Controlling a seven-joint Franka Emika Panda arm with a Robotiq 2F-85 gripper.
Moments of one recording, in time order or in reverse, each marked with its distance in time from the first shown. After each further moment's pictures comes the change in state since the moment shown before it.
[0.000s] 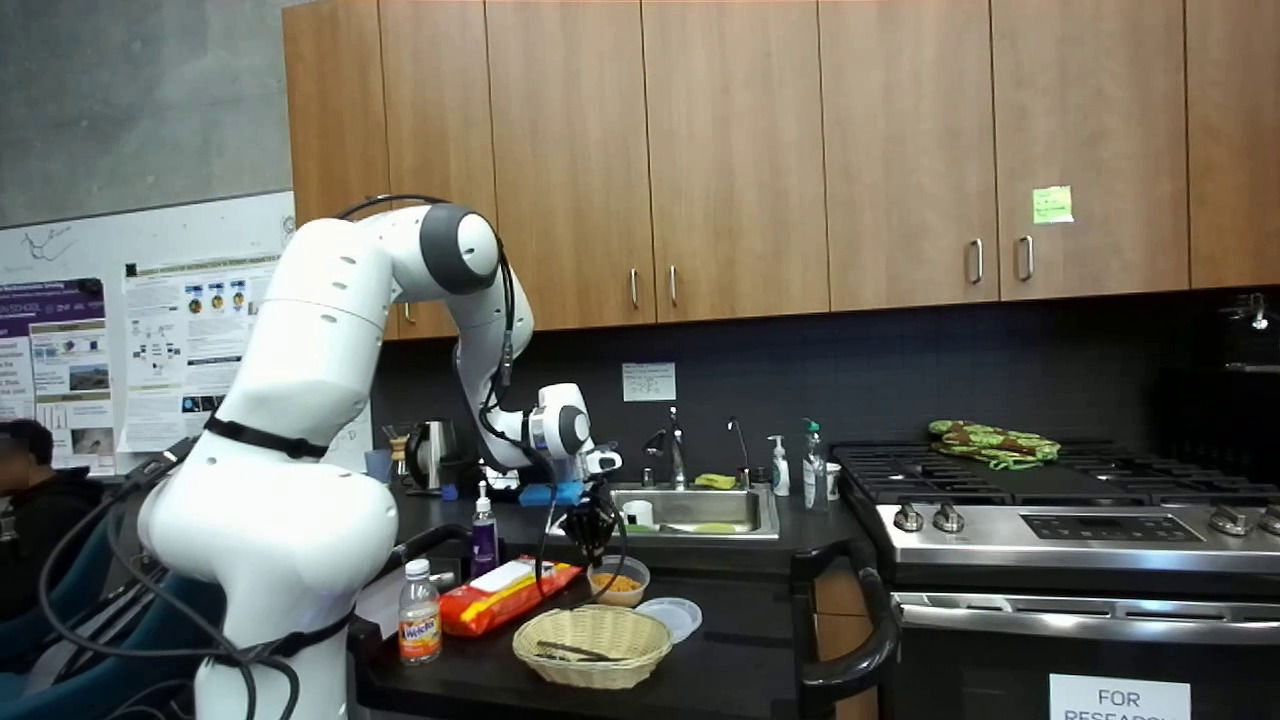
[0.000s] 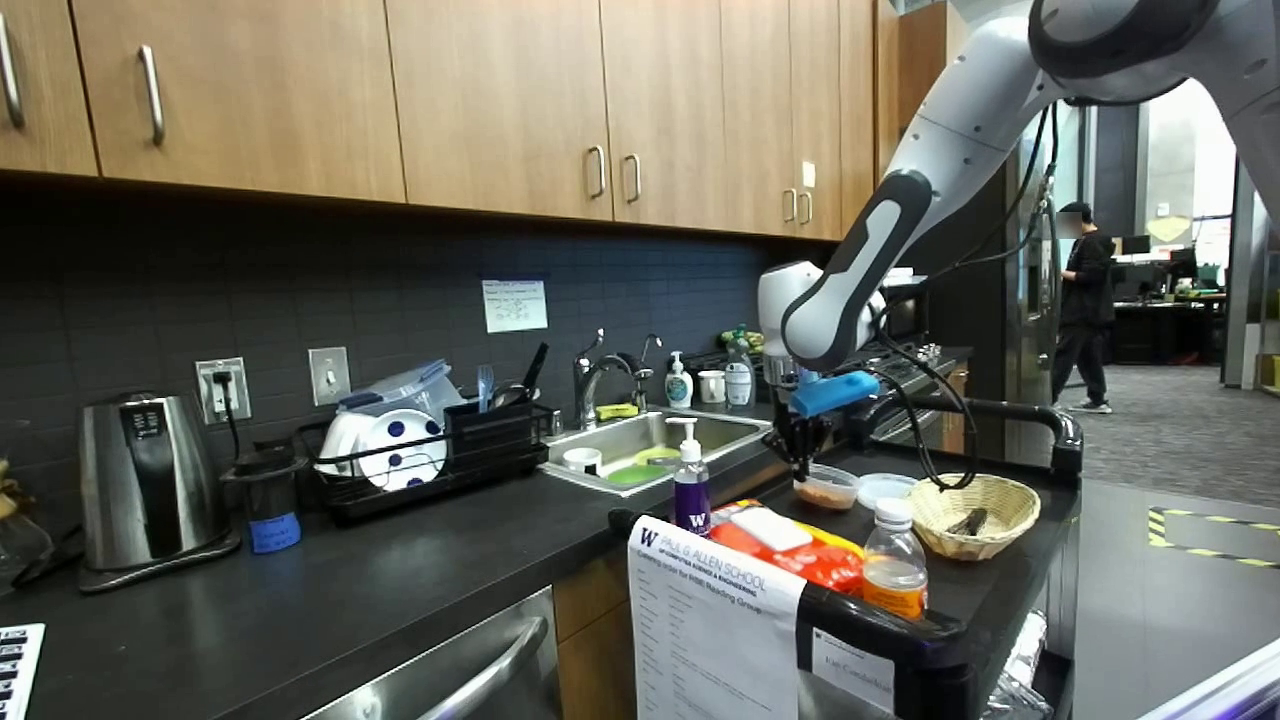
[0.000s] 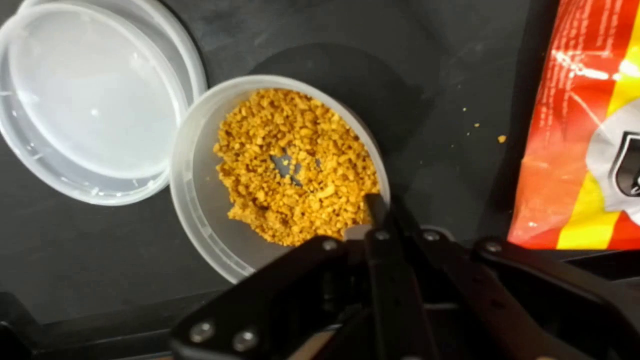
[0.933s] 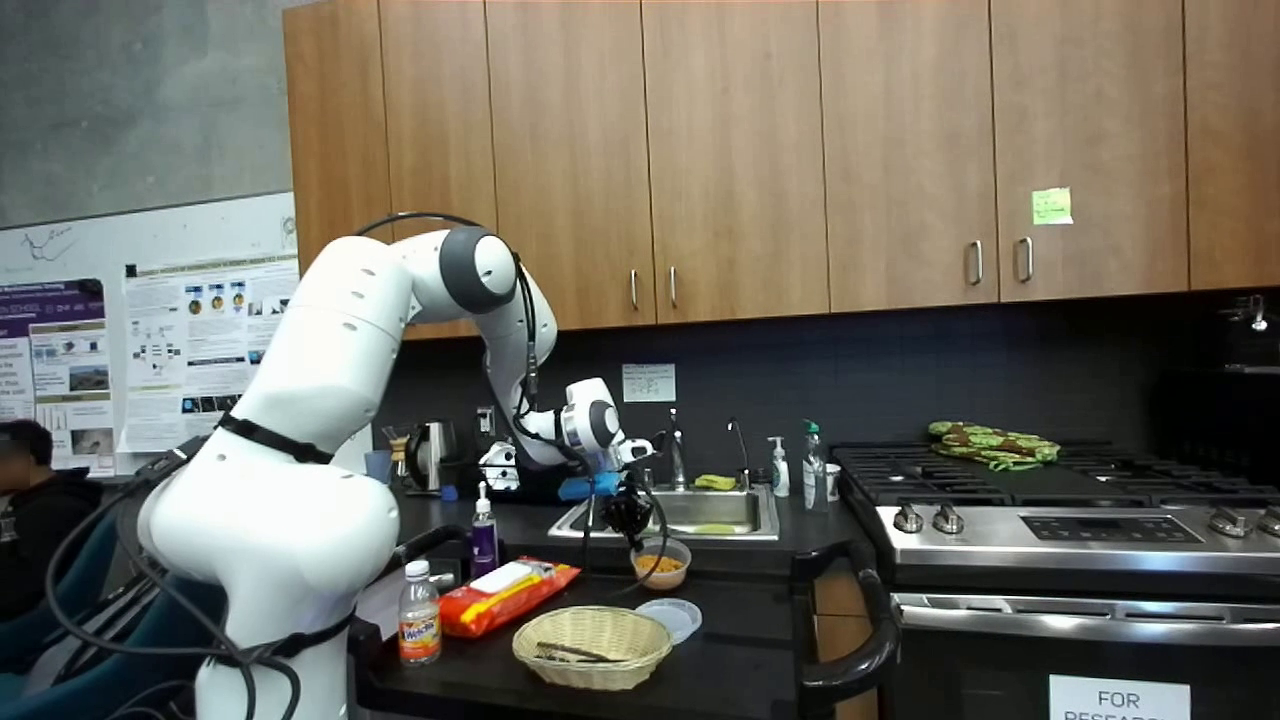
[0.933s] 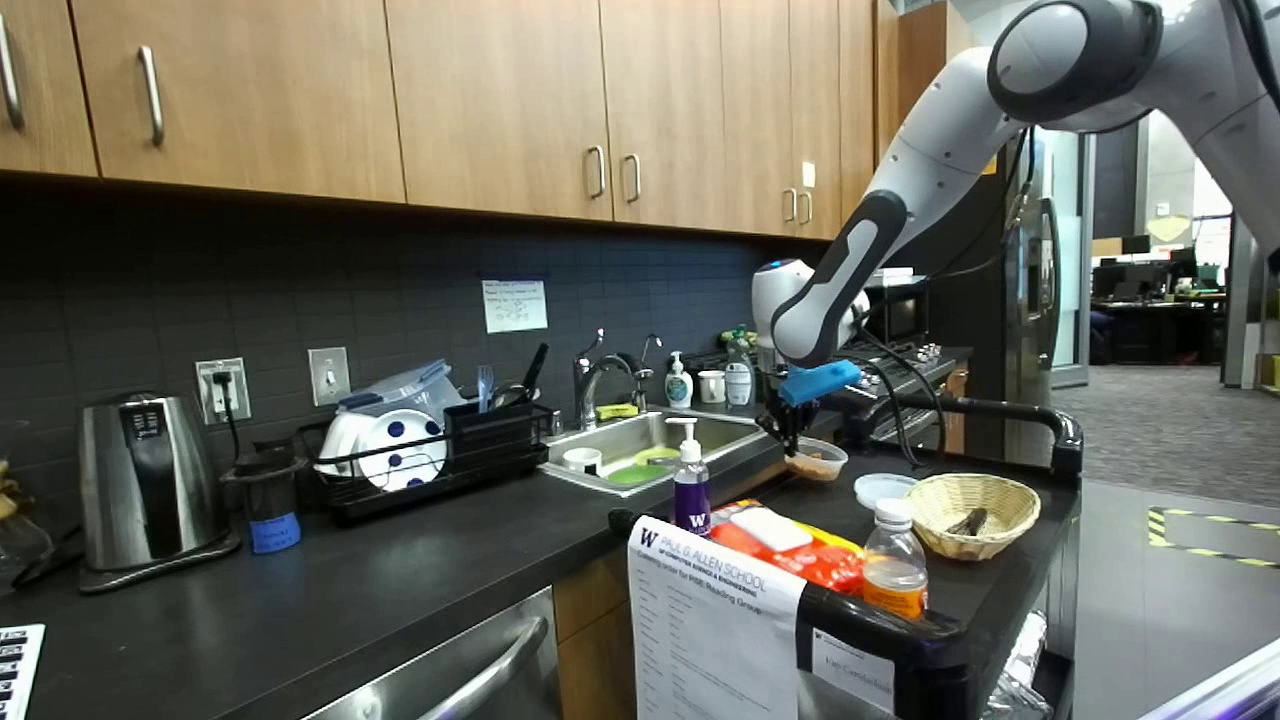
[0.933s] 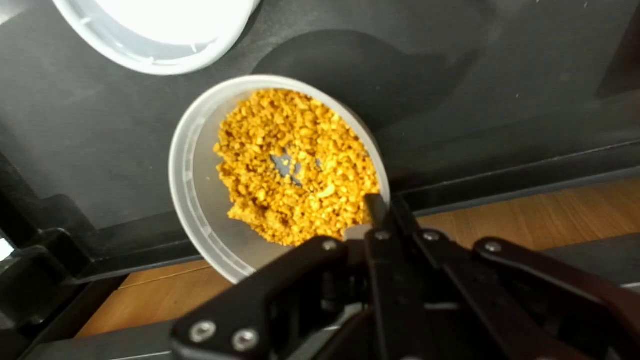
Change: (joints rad) arm 0.011 0.107 -0.089 0.190 -0.052 0.002 0.000
